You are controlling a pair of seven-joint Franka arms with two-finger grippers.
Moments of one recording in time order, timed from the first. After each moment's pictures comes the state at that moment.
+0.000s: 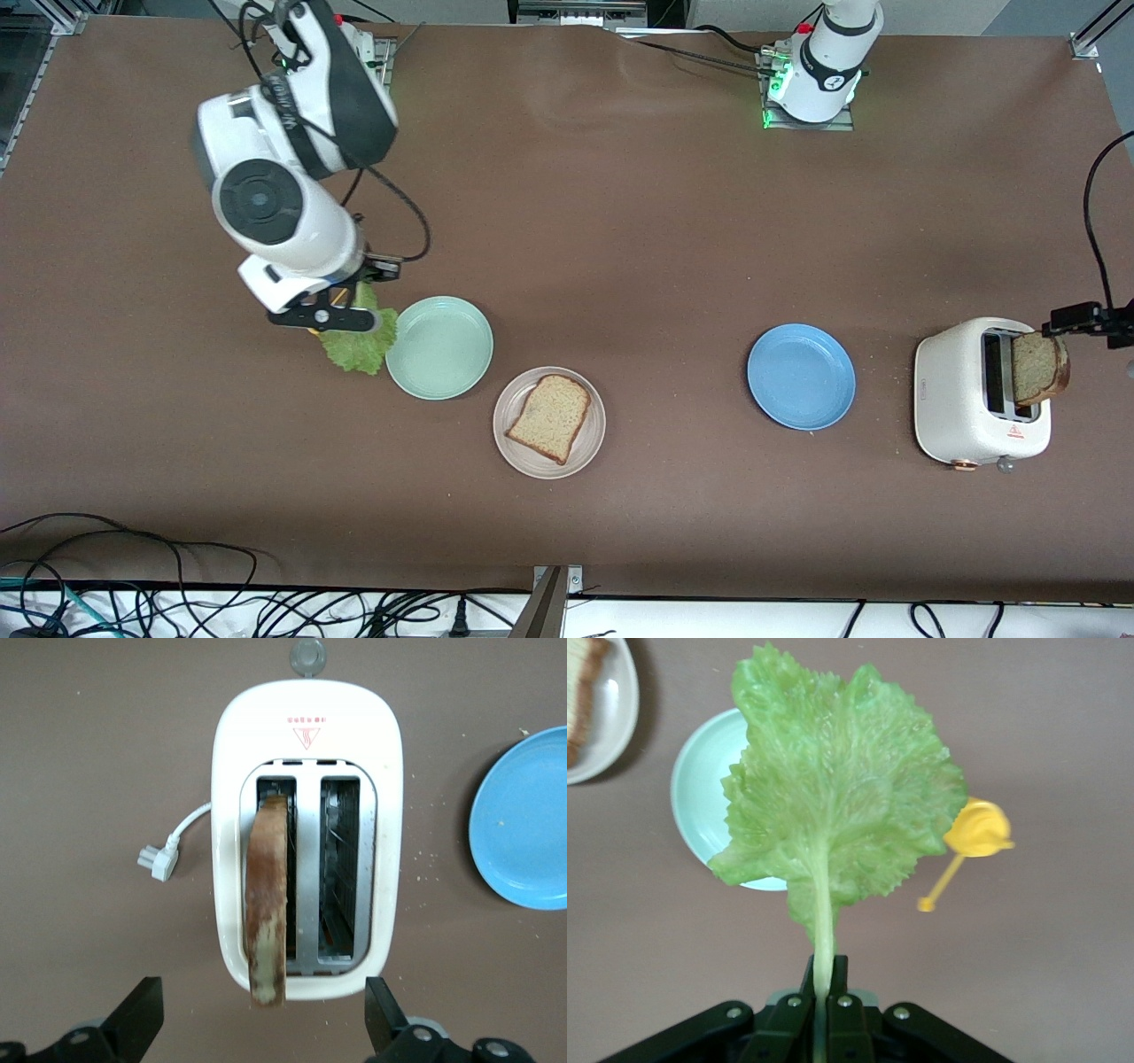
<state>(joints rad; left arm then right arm) 0.39 0.48 -0.09 -1.45 0.06 1.85 0.46 0.49 0.40 -0.04 -1.48 -0.02 1.68 0.55</state>
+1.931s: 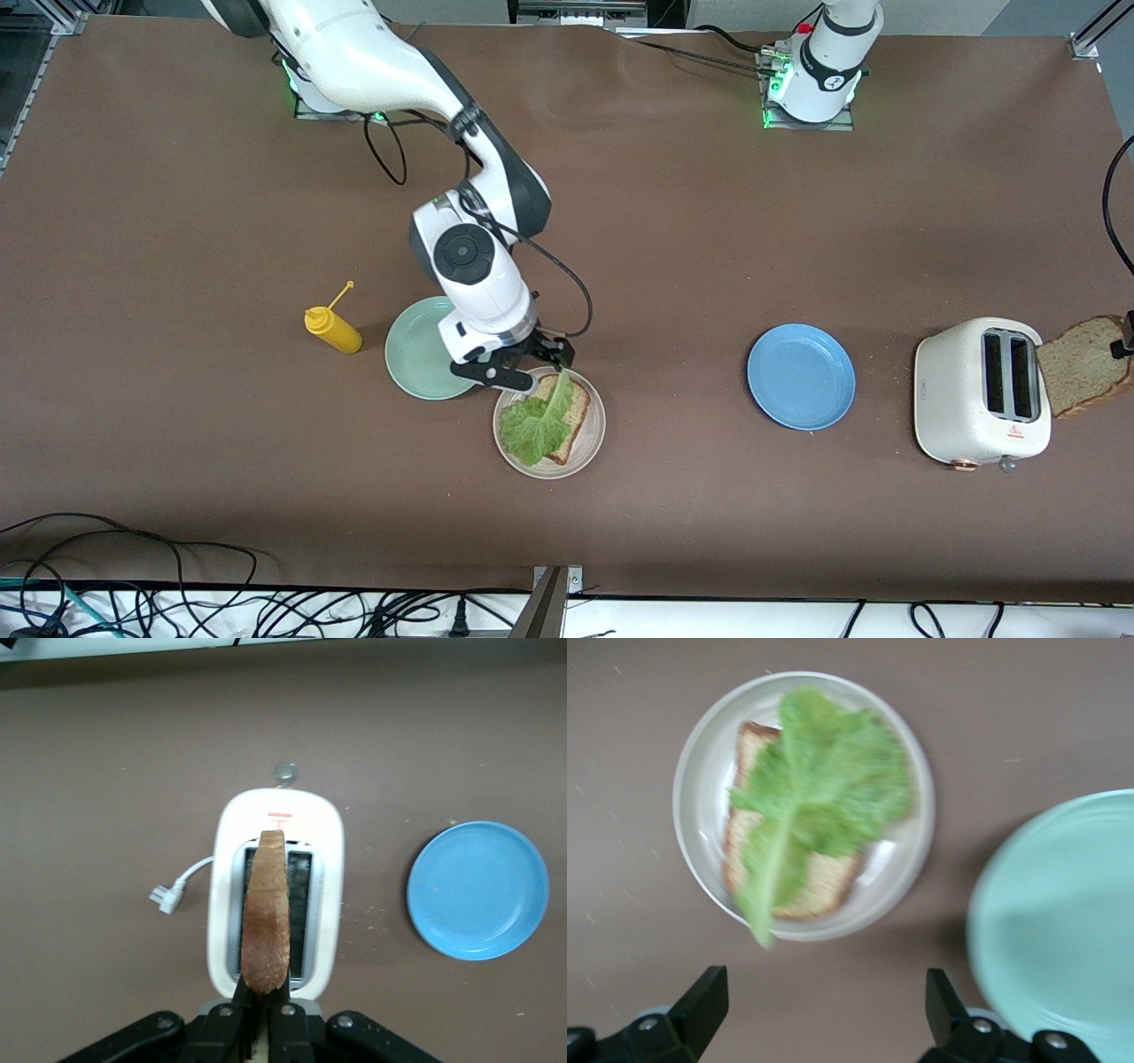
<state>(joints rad) 0.39 0.42 -0.15 -1.28 0.01 1.72 0.29 0.68 0.76 -0.12 -1.23 0.15 2.06 0.68</state>
